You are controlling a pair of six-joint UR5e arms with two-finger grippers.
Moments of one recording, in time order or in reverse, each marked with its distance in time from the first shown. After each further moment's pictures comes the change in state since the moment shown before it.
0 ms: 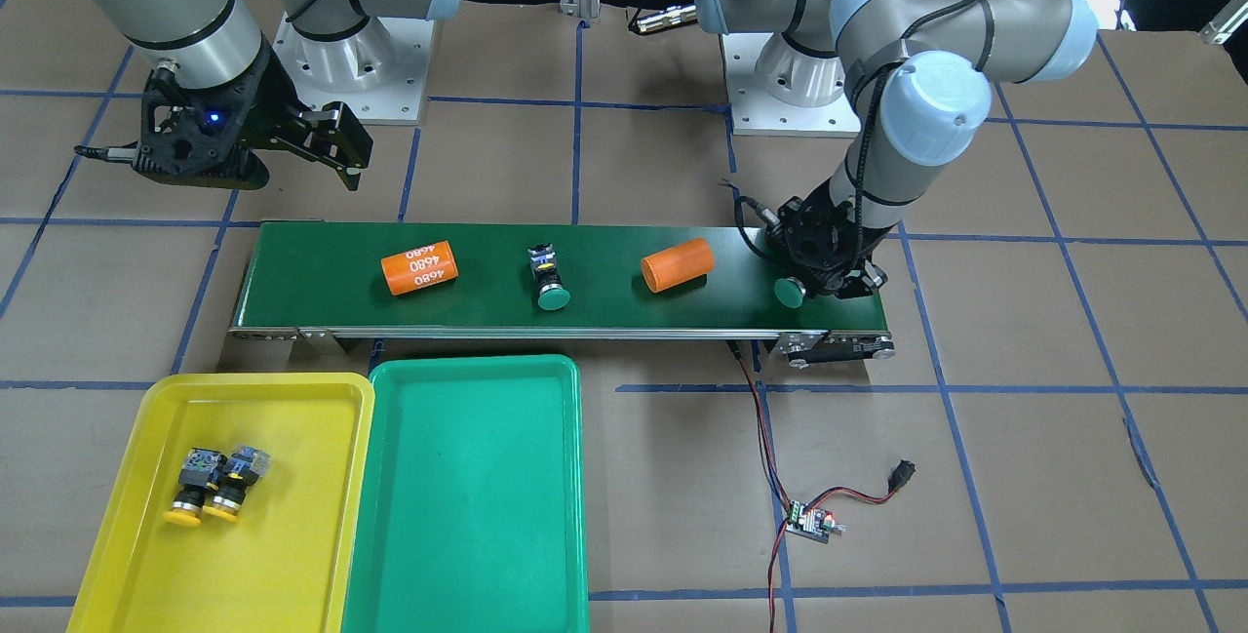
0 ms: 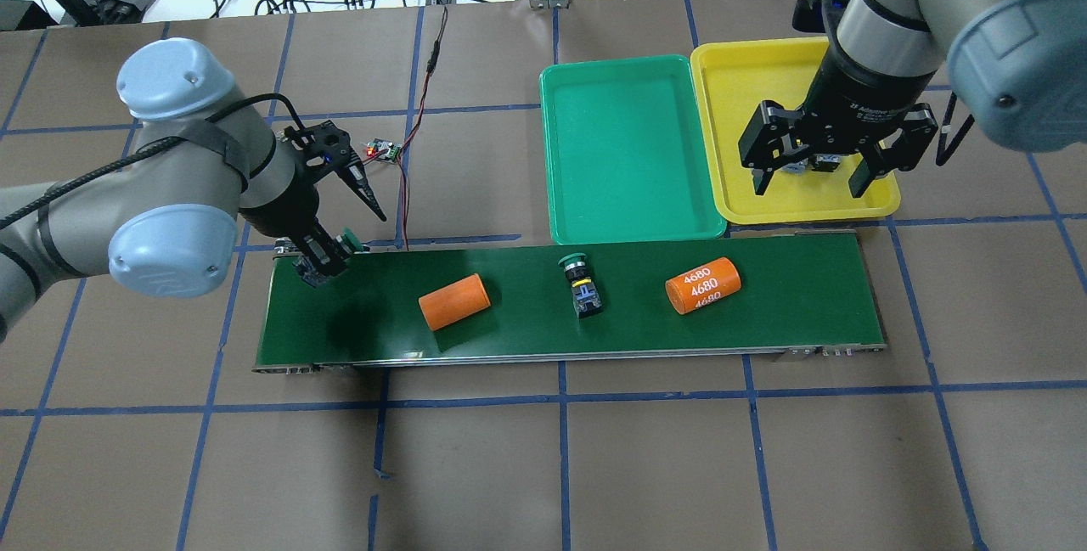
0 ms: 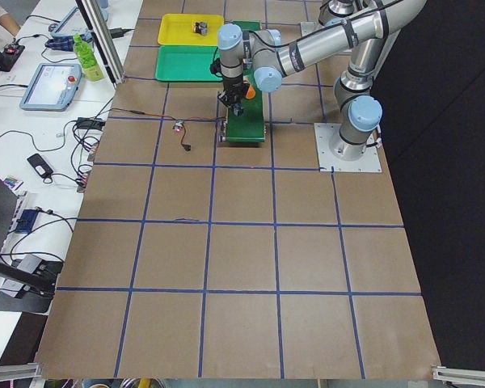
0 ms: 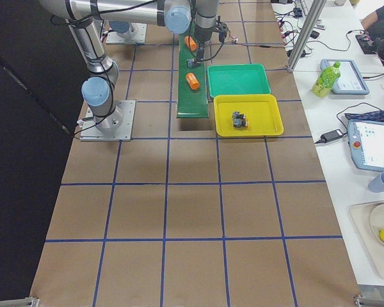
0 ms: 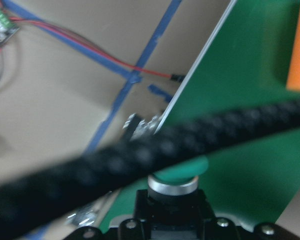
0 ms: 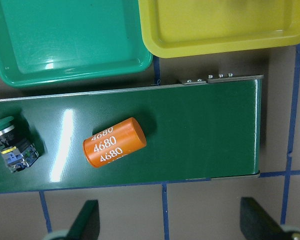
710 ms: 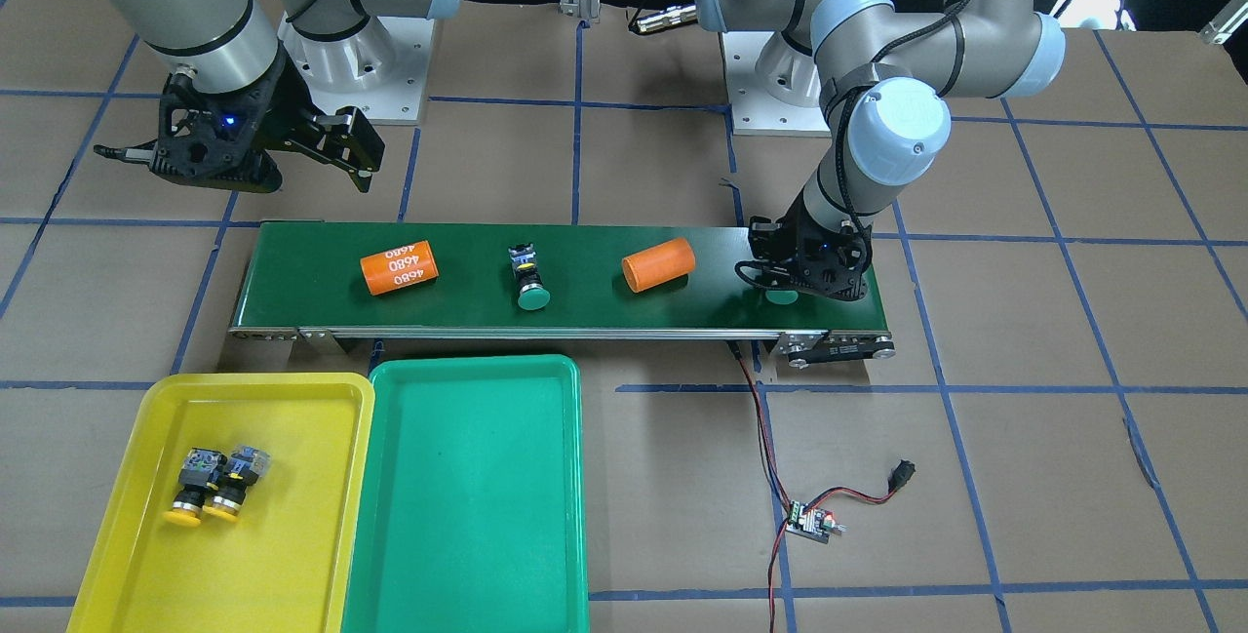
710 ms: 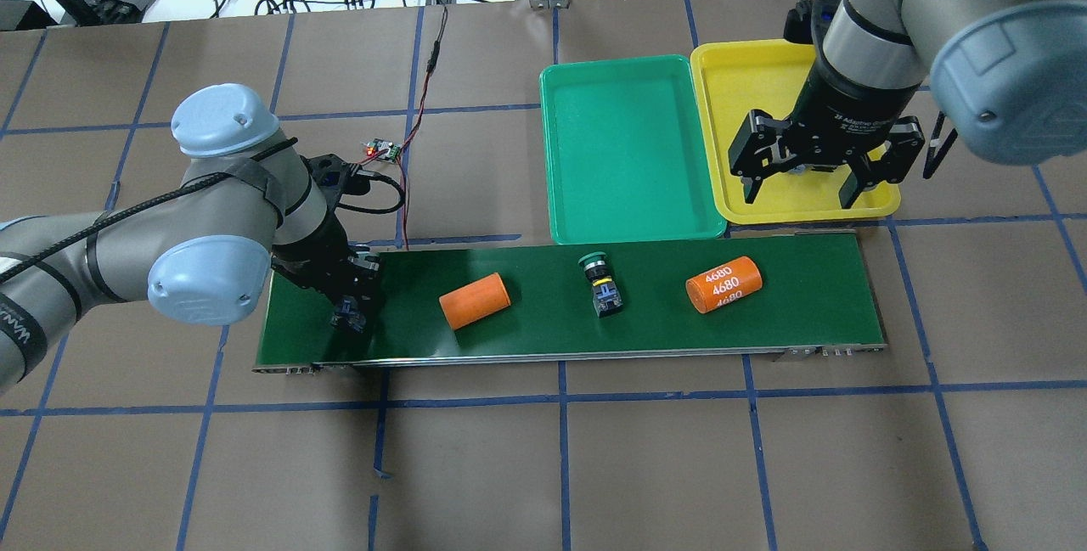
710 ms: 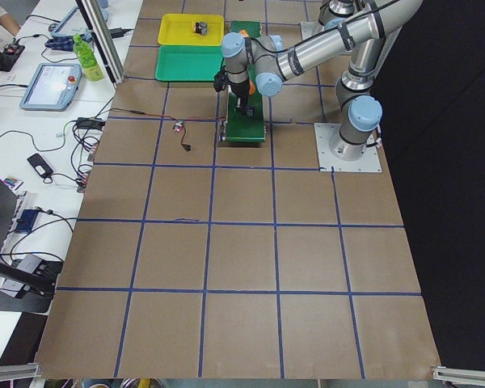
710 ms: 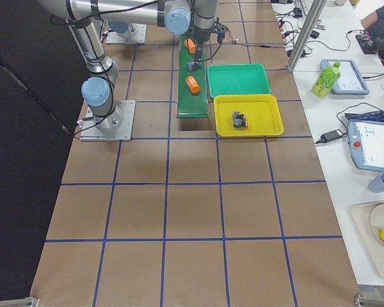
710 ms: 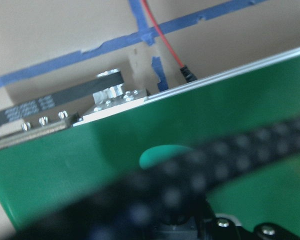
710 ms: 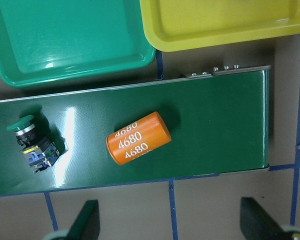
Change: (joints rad) left arm -0.011 -0.010 -0.053 -0.011 0.002 -0.598; right arm 0.024 0.000 0.022 -0.010 -0.001 0.054
